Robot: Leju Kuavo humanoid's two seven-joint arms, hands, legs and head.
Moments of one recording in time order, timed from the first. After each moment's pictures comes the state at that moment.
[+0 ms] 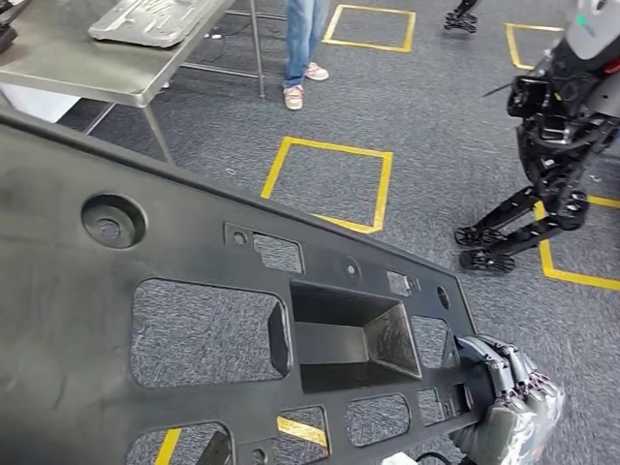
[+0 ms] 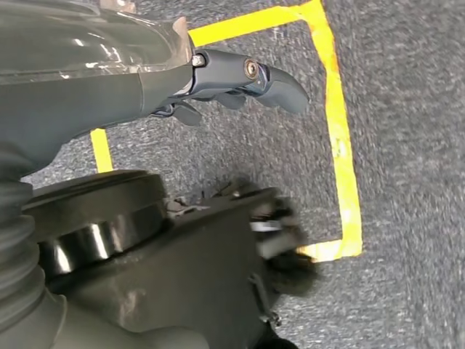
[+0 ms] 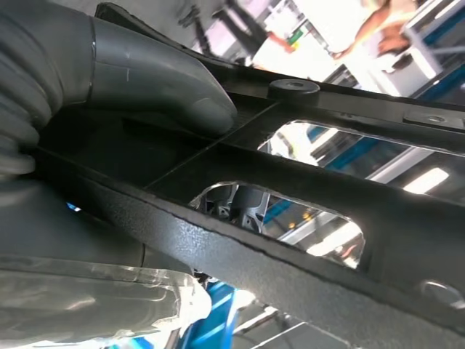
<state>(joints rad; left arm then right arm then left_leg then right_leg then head) -0.06 -0.18 0.64 -0.19 -0.96 0.14 -0.49 0.30 0.26 0.06 -1.95 1.19 -0.70 -0.57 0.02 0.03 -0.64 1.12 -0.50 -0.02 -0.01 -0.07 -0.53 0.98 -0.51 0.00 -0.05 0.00</state>
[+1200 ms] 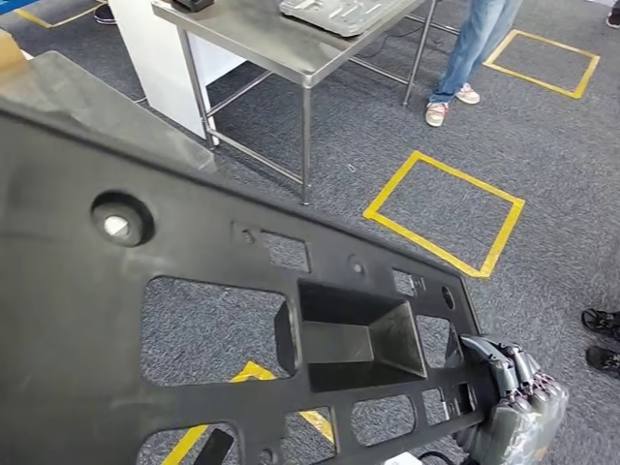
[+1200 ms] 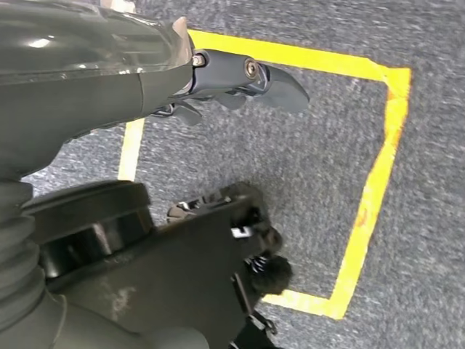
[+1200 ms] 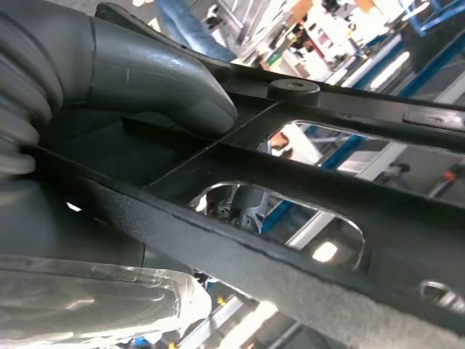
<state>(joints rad) -0.07 -0.18 0.66 -0.19 -0.98 0.14 -0.50 0.29 0.26 0.05 -1.95 1.17 -0.70 -0.57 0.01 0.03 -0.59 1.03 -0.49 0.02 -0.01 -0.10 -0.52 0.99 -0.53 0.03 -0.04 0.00</state>
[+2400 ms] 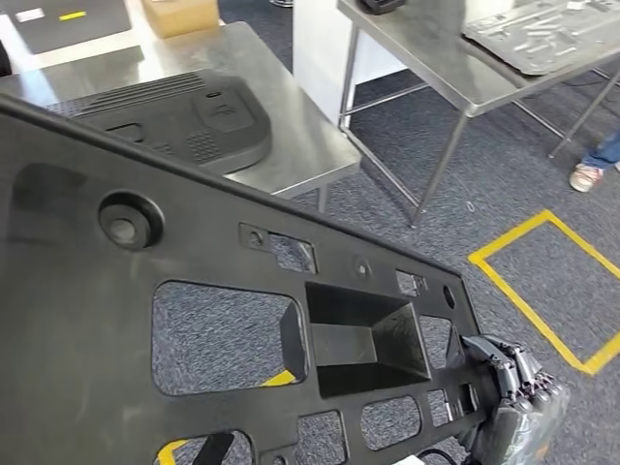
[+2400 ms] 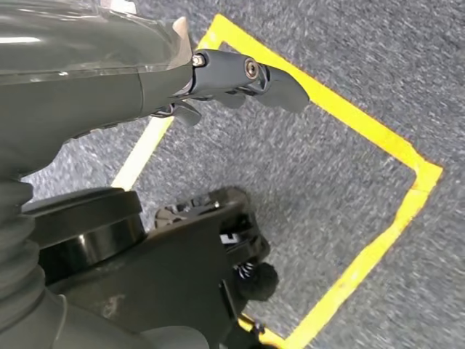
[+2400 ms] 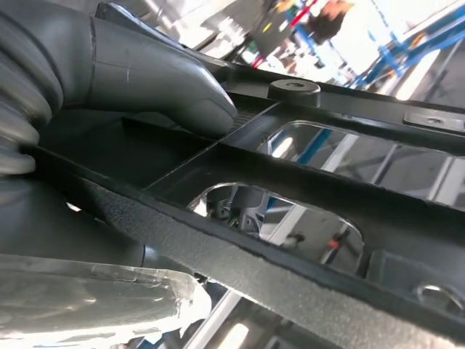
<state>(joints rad) -0.08 -0.18 0.67 -0.19 -0.98 0.13 -0.53 0.28 0.26 0.05 -1.94 1.16 -0.70 -0.58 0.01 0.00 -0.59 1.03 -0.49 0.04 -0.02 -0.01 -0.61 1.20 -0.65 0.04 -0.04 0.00</state>
